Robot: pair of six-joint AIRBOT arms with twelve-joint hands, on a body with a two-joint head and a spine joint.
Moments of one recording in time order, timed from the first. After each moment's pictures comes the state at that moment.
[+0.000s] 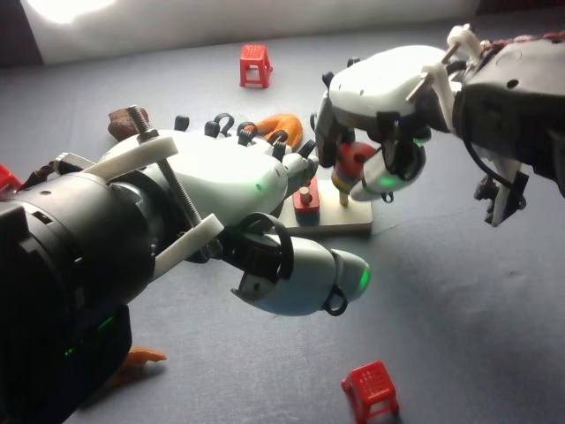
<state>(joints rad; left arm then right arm) 0.21 -0.90 0.43 1.14 0.84 -0.28 -0.26 -1.28 1.12 1.45 0.35 -2.35</state>
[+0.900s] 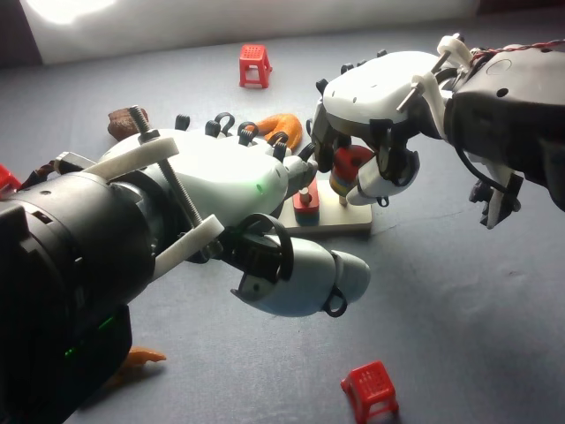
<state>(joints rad) 0.21 -0.90 0.43 1.14 0.84 -0.27 -0.26 -1.30 1.12 1.44 0.36 -2.36</state>
